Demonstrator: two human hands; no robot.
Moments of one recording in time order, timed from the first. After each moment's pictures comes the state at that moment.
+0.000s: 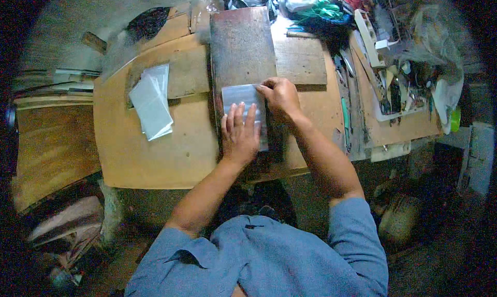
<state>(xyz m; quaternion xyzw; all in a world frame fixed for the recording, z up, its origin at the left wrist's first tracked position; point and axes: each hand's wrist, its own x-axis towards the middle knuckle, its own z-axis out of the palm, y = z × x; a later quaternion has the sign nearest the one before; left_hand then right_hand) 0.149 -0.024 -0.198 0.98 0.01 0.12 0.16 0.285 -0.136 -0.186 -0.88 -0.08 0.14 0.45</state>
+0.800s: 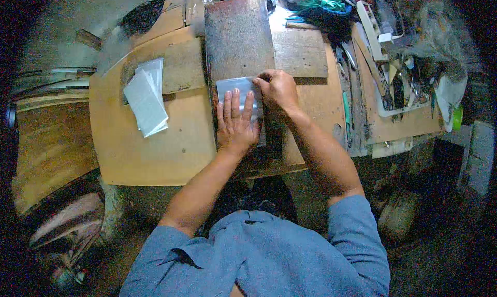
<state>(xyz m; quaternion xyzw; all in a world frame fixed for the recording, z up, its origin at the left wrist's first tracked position) 0.158 -0.020 -0.209 0.99 0.00 0.08 0.12 0.284 -0.132 -0.184 -0.90 -0.12 0.08 0.41</state>
